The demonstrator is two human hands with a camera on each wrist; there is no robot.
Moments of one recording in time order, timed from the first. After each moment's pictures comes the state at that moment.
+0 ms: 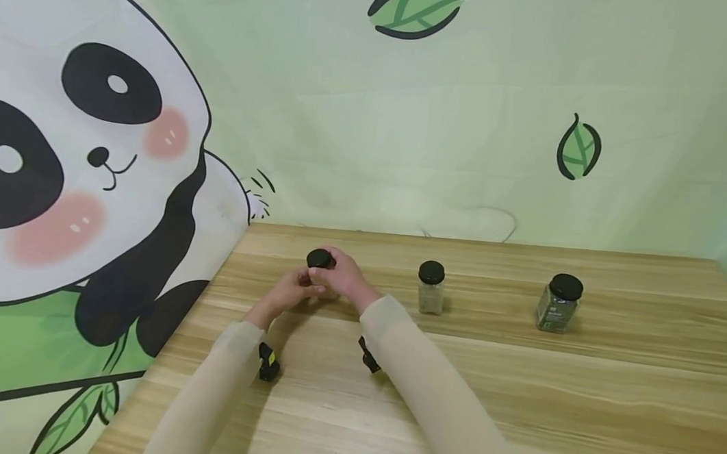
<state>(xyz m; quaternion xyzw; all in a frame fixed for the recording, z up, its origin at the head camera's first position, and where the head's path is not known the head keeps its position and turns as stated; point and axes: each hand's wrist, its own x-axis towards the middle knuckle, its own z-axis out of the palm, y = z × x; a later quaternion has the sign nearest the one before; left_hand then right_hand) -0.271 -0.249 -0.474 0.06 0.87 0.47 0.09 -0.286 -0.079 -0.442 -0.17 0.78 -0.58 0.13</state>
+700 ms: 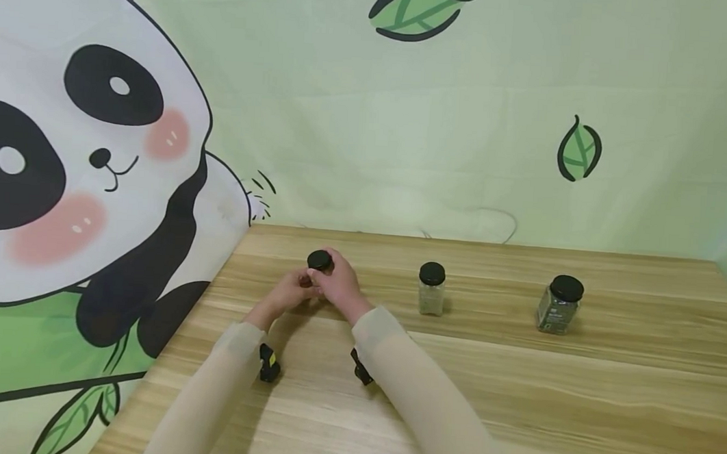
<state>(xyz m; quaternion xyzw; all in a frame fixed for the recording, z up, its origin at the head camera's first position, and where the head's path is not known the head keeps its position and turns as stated) -0.272 -0.248 -0.474 0.04 0.88 0.47 0.09 -0.273 -0.095 -0.449 -0.11 0.79 -0.60 0.05</state>
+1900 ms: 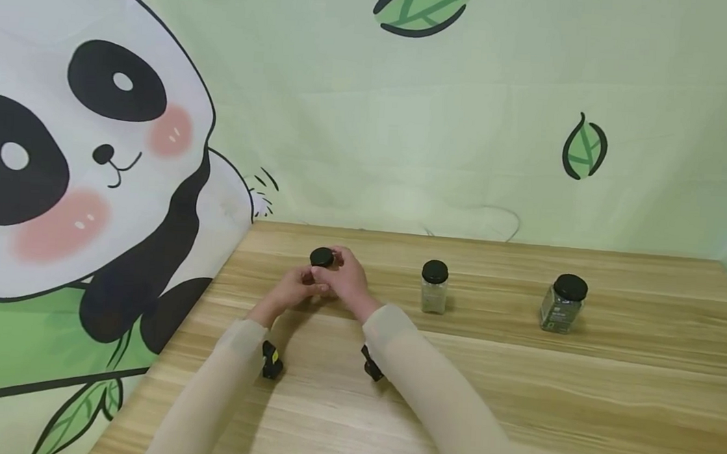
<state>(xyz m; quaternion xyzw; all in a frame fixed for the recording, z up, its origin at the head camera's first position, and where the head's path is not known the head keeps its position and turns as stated) -0.268 -0.247 -0.470 0.04 0.89 0.45 0.09 -0.269 -0.083 -0.444 -0.09 0.75 -0.64 0.09</state>
